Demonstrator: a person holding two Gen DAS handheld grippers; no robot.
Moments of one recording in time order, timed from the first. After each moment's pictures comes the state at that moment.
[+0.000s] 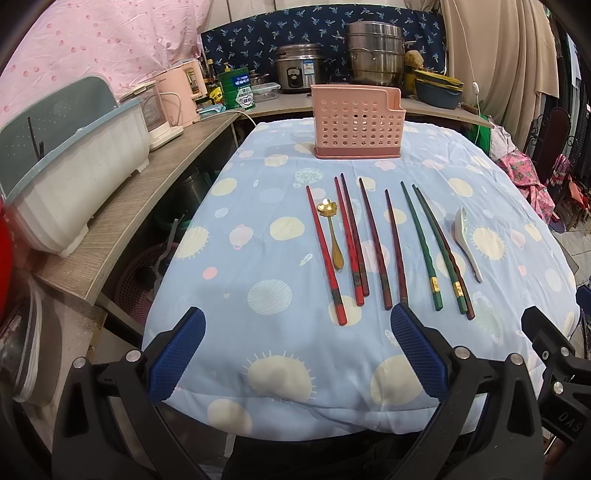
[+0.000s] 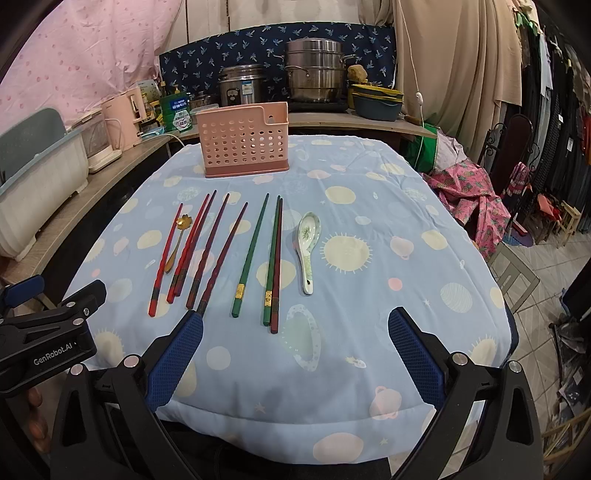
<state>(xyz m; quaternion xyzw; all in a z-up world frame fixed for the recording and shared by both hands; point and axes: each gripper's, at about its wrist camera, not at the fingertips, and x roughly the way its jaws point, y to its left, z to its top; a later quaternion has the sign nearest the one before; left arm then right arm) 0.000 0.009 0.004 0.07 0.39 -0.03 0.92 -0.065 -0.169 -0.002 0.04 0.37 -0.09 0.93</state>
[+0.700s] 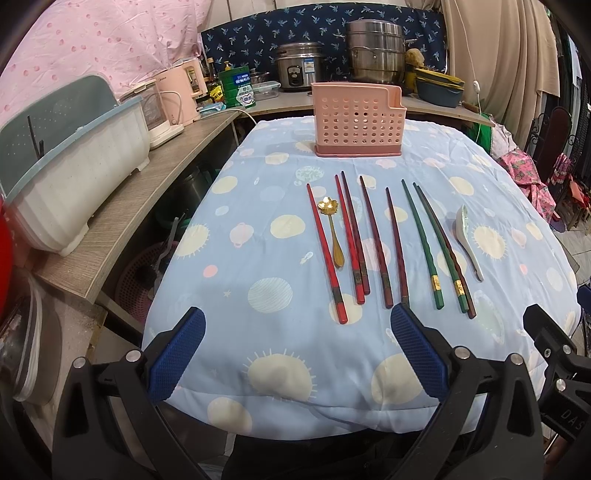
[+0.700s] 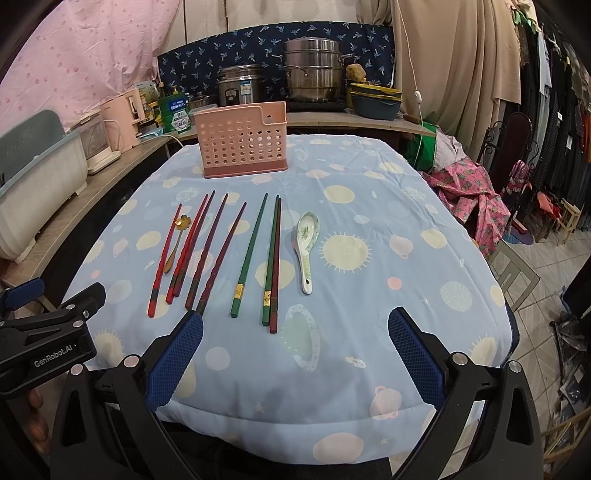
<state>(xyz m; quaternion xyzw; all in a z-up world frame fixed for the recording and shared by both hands) 0.000 0.012 0.003 0.07 0.39 -0.03 0.92 -0.066 -0.170 -0.002 0.04 0.37 -0.09 0.93</state>
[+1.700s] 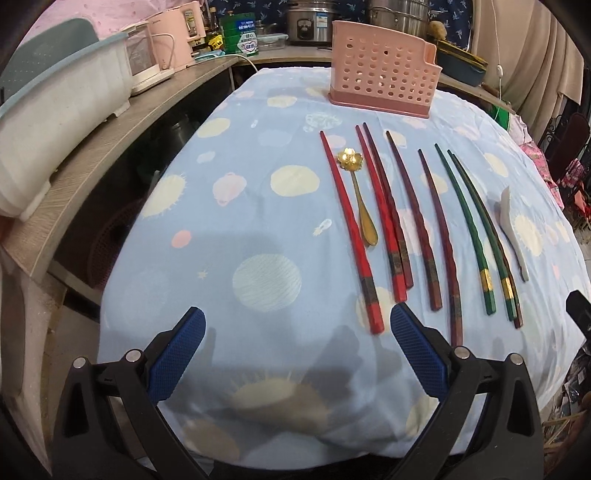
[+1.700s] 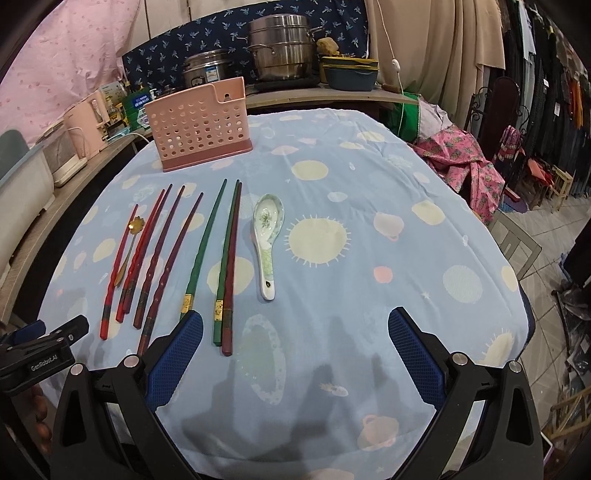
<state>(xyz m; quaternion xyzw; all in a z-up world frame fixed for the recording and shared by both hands) 0.060 0.033 -0.063 0.03 0.46 -0.03 0.89 -0.023 -0.210 -0.043 0.09 0.39 -0.12 0.91</state>
